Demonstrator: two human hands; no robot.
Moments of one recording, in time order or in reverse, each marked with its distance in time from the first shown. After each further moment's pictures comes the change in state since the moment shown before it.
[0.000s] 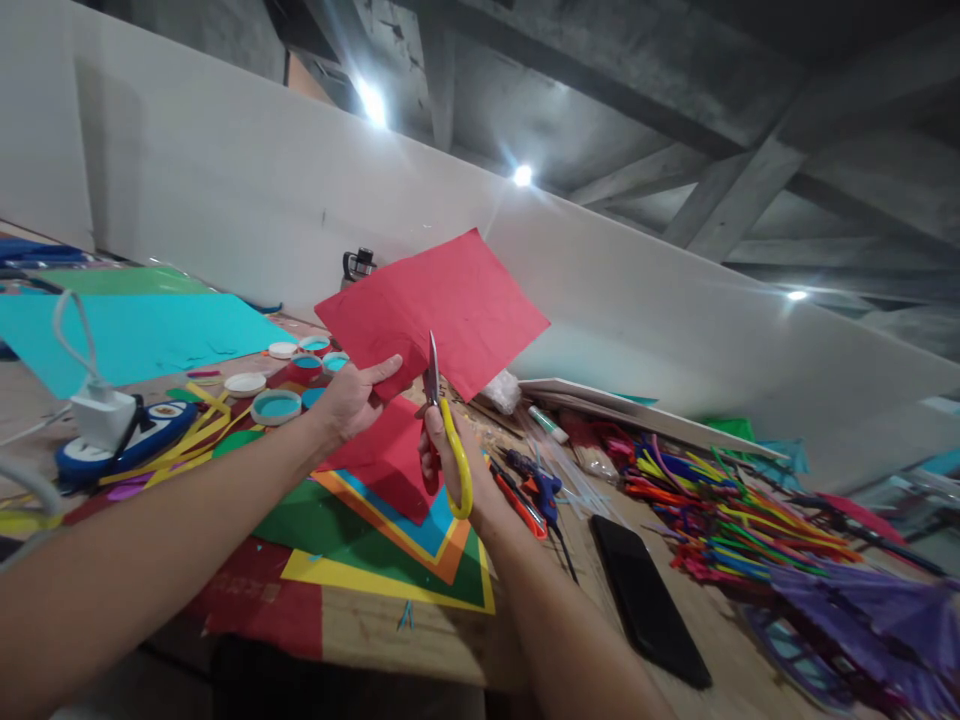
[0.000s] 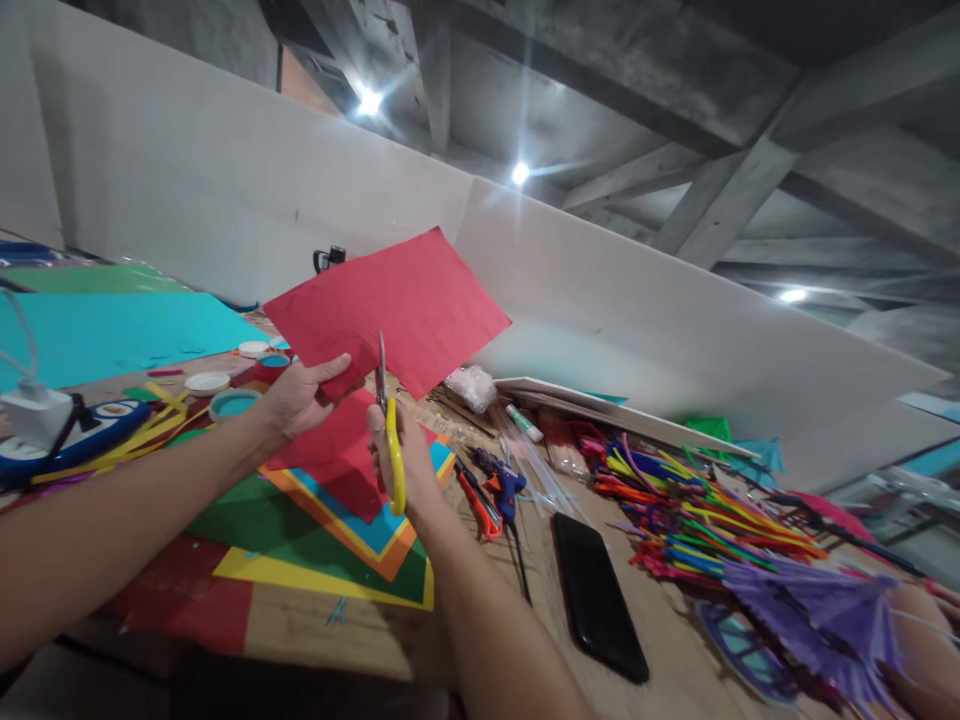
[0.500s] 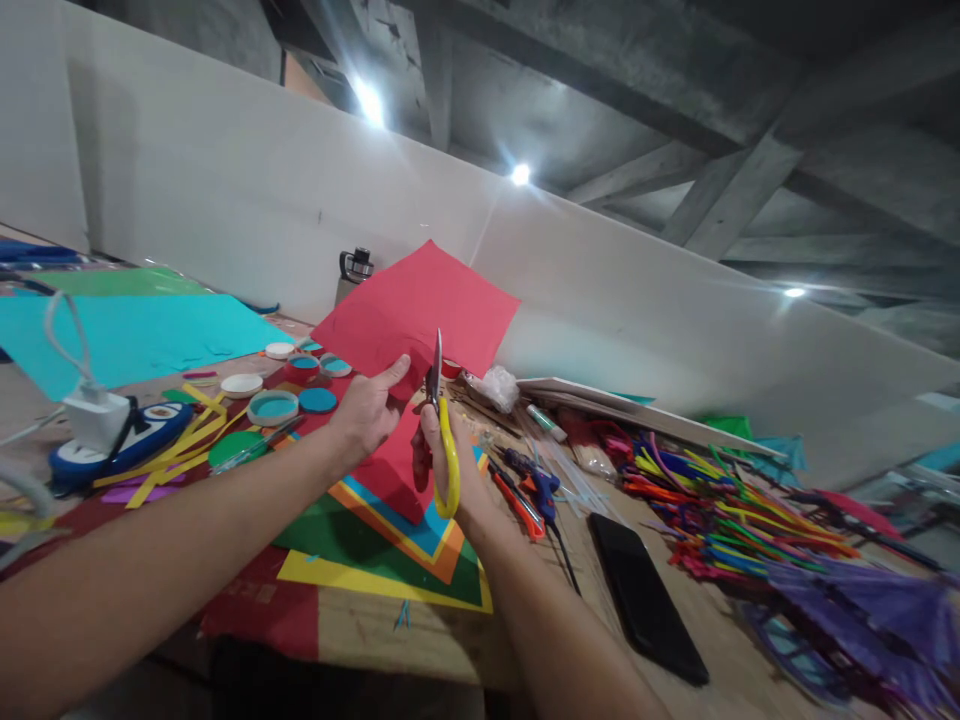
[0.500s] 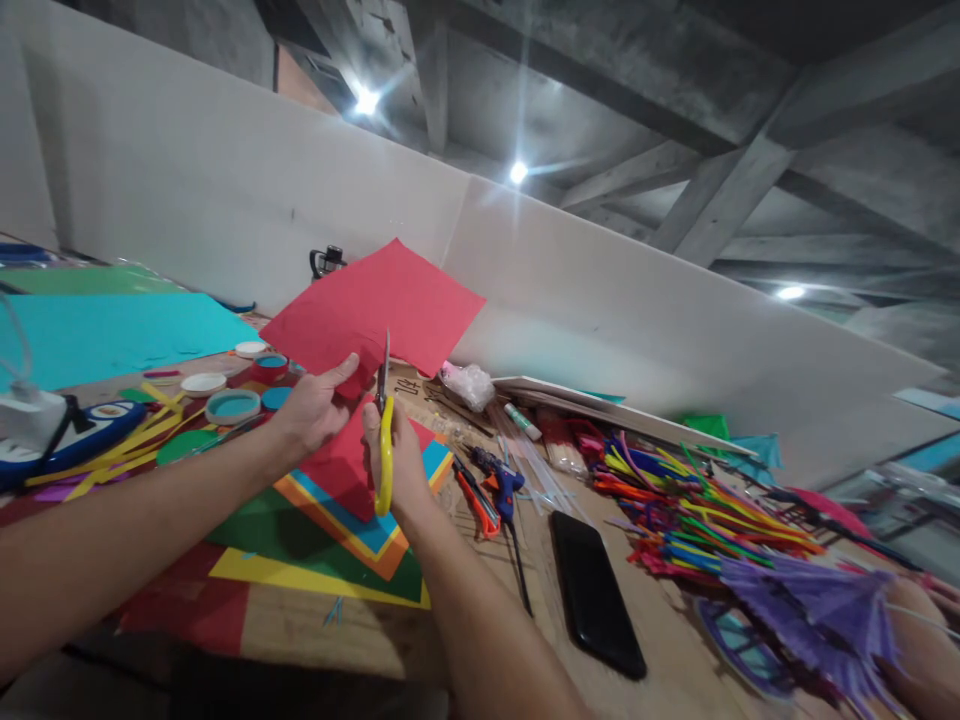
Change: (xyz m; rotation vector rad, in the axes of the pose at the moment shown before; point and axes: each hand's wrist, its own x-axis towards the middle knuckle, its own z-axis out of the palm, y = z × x) left_hand -0.007 -0.021 0.017 -0.092 0.149 -0.015; right_hand -0.002 0.001 0.010 0.077 0.045 -0.077
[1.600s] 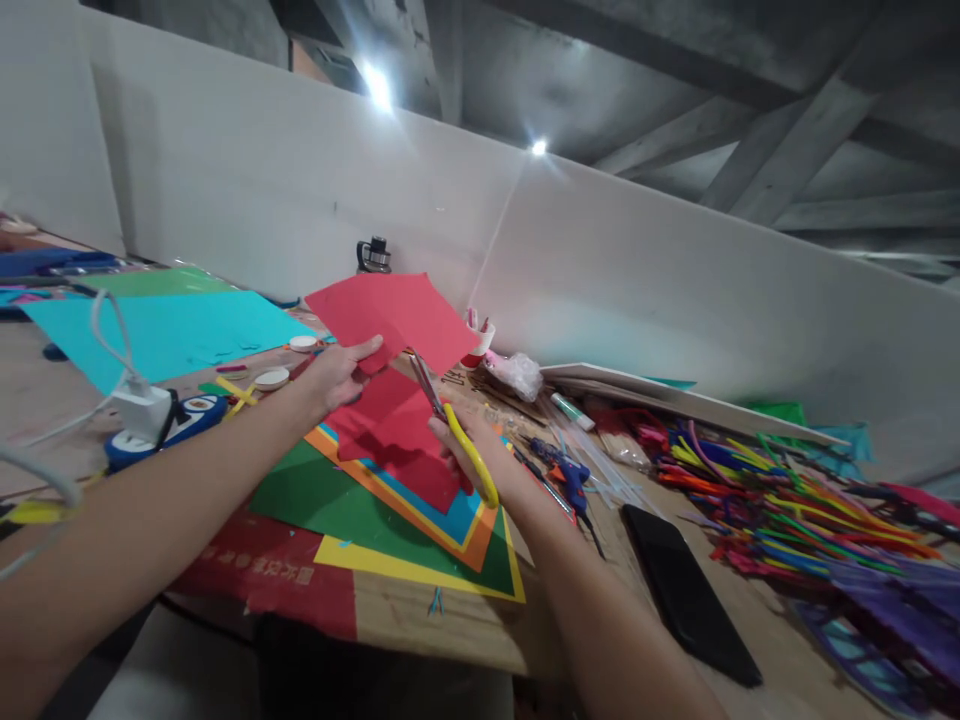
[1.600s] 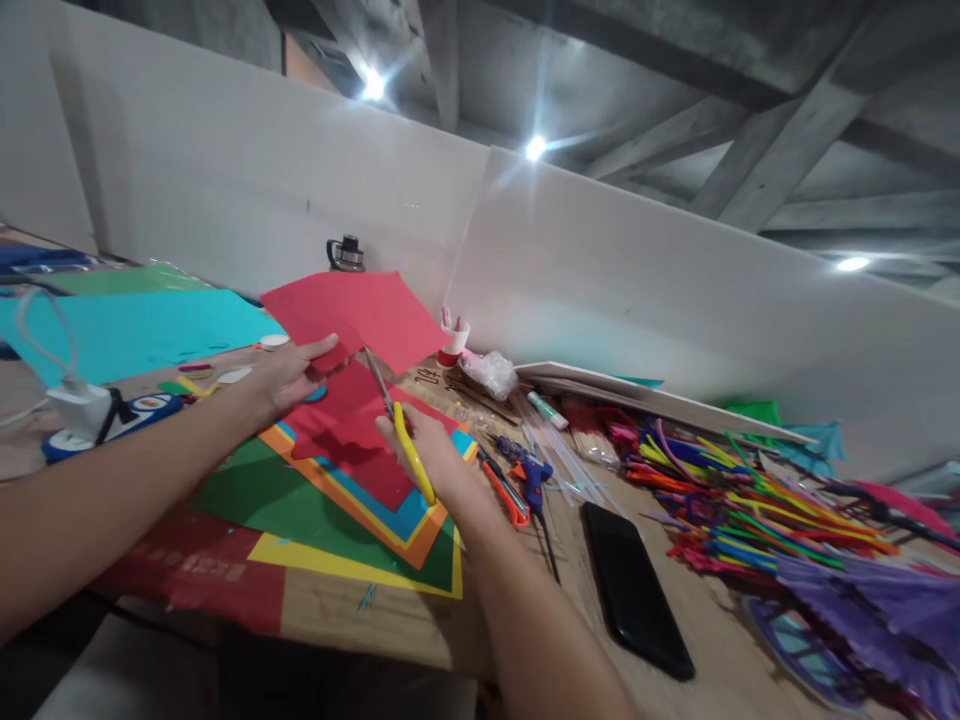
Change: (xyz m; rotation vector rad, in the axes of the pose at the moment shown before) left_hand 0.045 0.061 -0.060 0.459 -0.008 -0.163; right_hand 0.008 0.002 -0.030 -0.593 -0.257 0.028
